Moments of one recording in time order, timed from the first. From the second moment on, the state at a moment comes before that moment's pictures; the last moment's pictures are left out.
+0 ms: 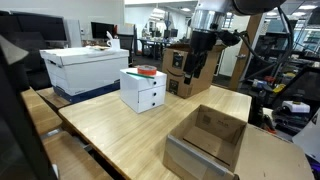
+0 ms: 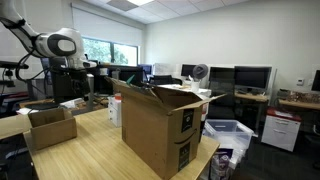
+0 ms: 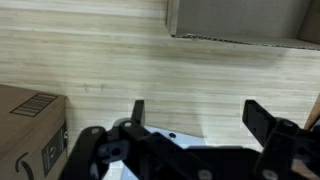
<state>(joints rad) 0.11 -0.15 0.21 -2.50 -0.01 2.43 0.35</state>
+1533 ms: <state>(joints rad) 0.11 0.07 0.18 -2.43 -0.22 2.61 0.70</state>
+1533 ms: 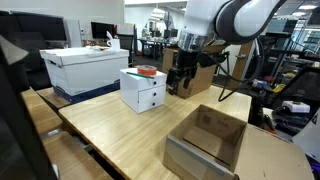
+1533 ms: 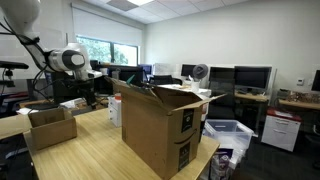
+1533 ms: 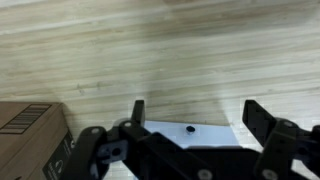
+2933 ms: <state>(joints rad) 0.34 0.43 -0.08 -2.12 -0.29 2.65 0.85</state>
